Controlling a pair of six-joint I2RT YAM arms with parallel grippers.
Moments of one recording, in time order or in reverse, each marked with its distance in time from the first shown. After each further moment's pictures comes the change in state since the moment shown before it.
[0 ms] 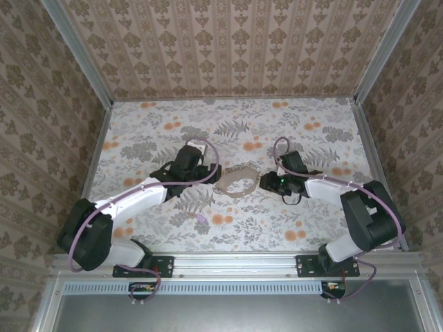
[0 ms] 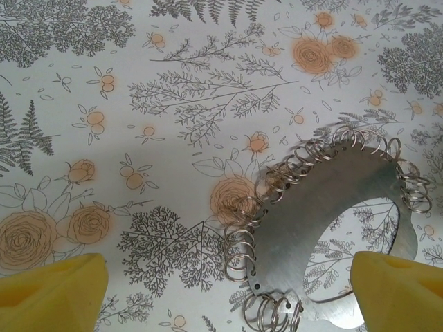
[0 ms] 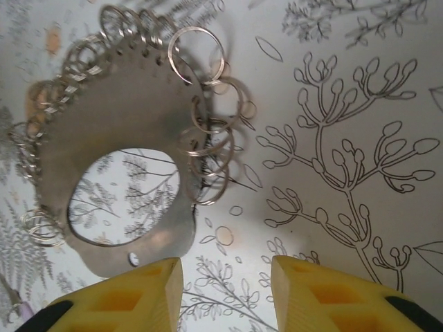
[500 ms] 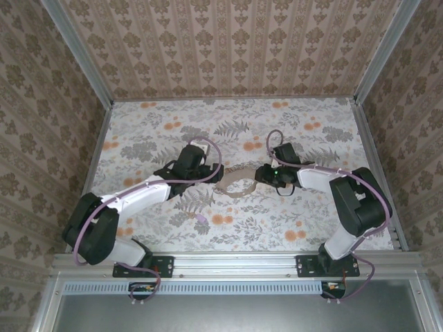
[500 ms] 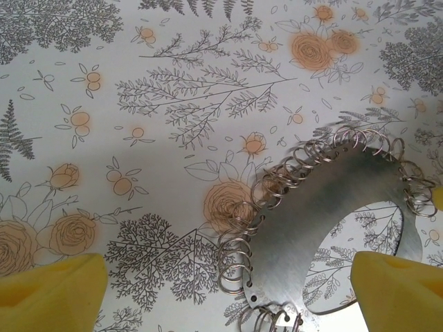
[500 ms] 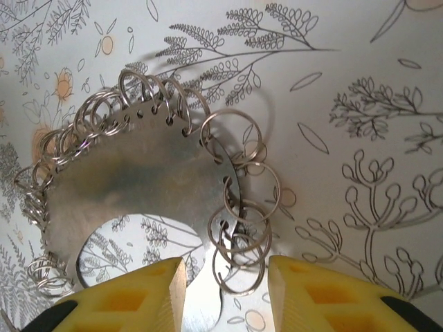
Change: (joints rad) left arm 0.000 0.055 0.014 0.032 0.017 0.000; right arm 0.007 0.141 0.140 0.007 0.014 -0.003
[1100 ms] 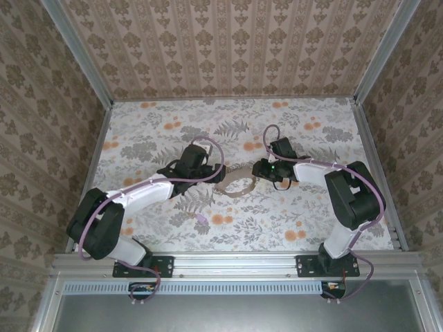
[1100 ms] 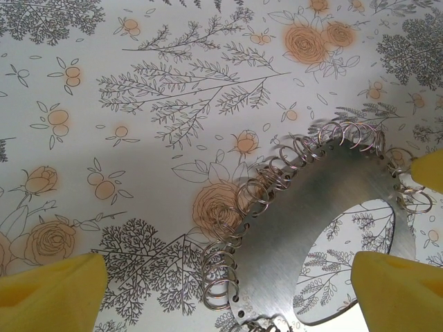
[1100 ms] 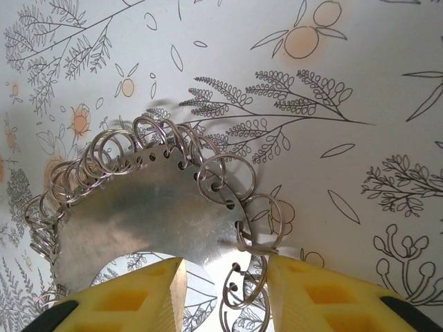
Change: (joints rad) left arm 0.000 0.045 0.006 0.029 0.026 0.000; right arm 0.001 0.061 0.082 -0.003 0.006 -0.010
